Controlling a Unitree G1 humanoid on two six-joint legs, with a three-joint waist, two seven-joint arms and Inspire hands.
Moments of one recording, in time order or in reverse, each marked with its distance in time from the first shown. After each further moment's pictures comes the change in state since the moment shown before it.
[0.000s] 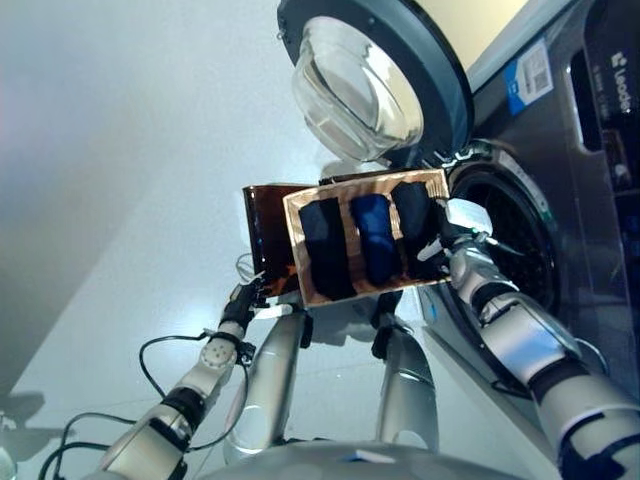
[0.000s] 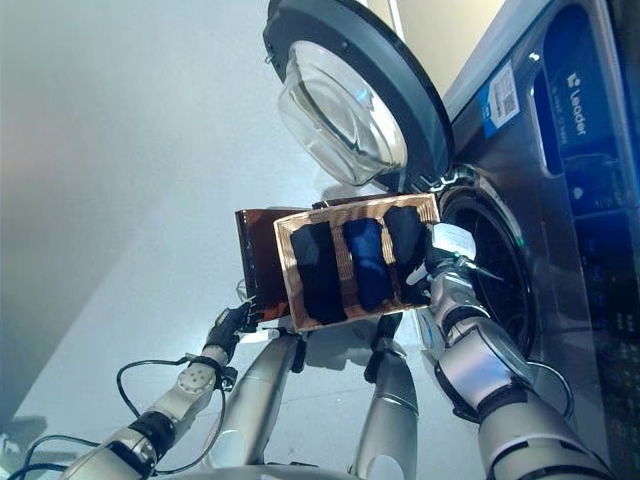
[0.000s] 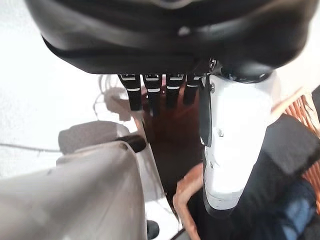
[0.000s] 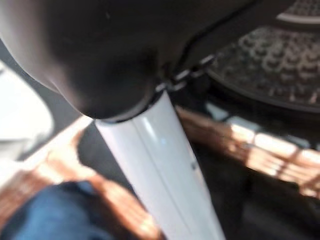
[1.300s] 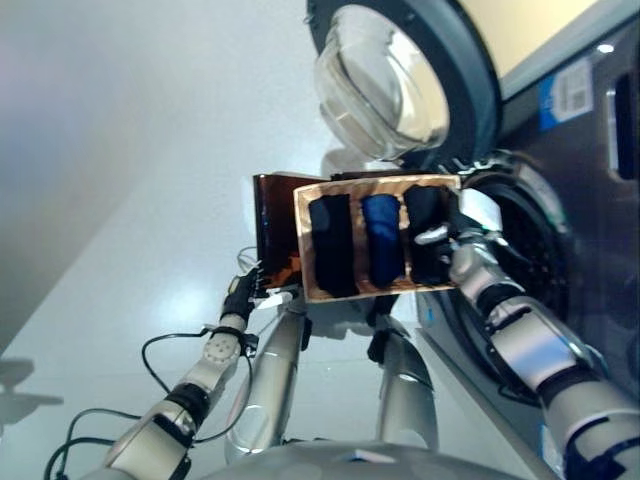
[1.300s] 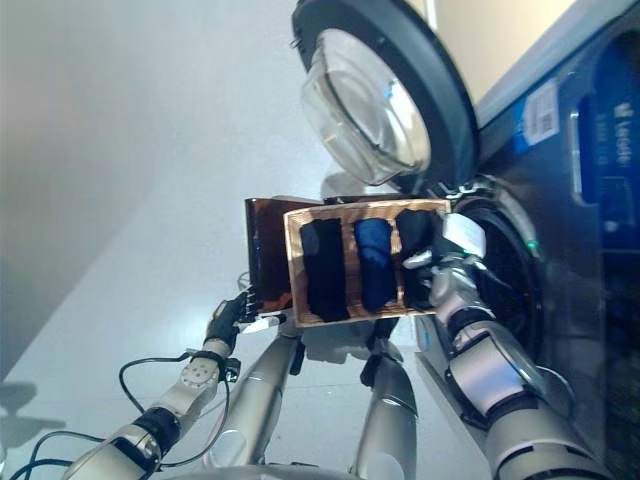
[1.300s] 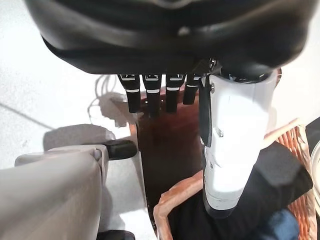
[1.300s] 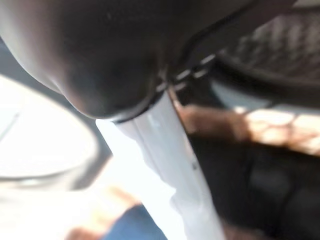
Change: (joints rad) left arm -0.004 -0.014 0.006 0.002 -0.055 -0.022 0.059; right arm 0.086 -0.001 -0.063 -0.232 0.236 -0.006 -0.037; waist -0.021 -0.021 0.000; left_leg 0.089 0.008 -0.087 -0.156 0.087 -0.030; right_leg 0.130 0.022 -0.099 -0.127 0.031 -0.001
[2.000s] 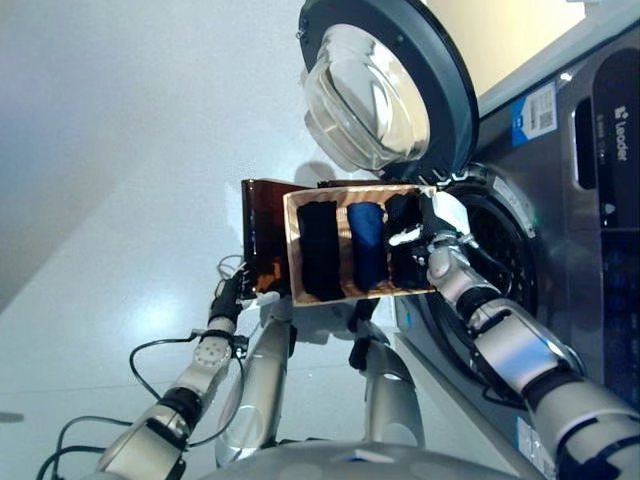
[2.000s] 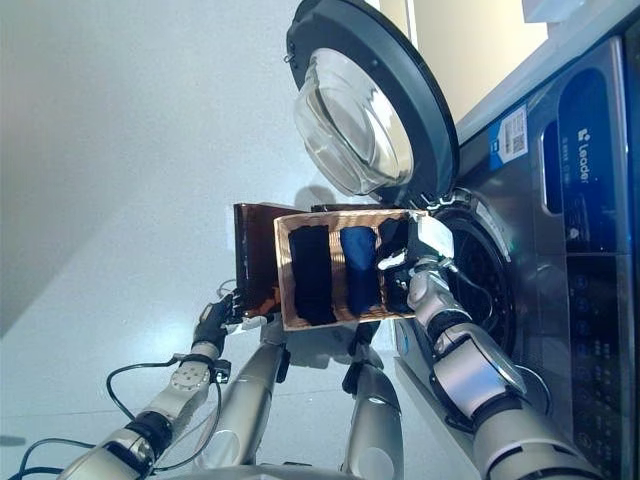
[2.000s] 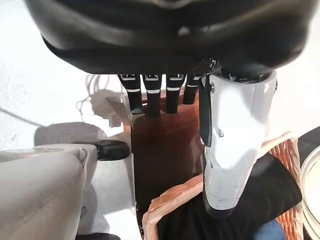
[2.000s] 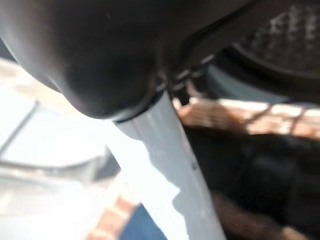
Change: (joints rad) left arm 0.011 0.024 0.039 -0.005 -0.005 -0.027 0.019; right arm -0.051 0.045 0.055 0.106 -0.034 -0.033 0.000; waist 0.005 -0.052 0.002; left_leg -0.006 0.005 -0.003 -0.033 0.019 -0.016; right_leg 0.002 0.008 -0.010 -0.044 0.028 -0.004
